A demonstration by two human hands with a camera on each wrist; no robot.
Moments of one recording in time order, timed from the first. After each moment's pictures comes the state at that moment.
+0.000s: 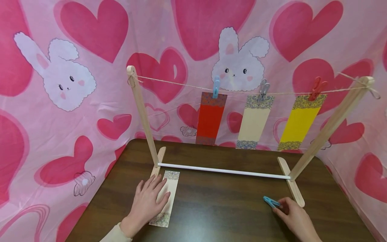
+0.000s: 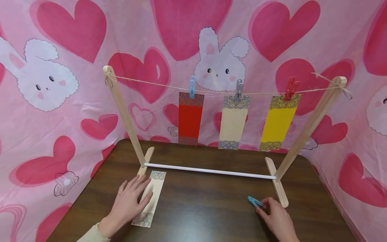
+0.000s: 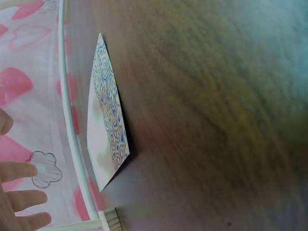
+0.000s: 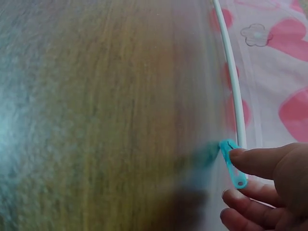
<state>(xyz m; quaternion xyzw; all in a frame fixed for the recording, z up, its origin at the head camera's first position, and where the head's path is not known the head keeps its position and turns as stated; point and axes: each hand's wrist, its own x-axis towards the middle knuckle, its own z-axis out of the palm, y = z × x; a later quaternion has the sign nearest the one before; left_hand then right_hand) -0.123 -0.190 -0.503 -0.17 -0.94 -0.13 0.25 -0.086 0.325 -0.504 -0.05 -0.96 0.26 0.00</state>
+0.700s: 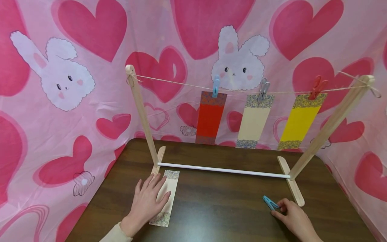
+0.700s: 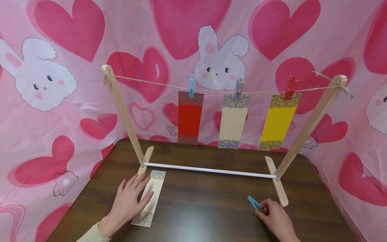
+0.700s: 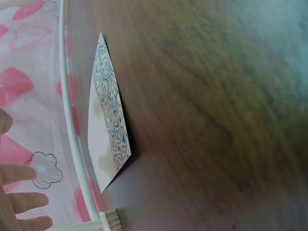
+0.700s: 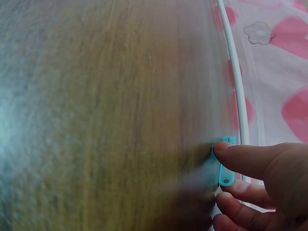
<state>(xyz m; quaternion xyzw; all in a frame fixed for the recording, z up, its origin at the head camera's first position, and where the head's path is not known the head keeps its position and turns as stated) -0.124 -0.190 -0.503 -0.15 -0.96 -0.12 0.22 -0.090 0.329 -0.514 -0.03 -0.97 0.23 -0.03</state>
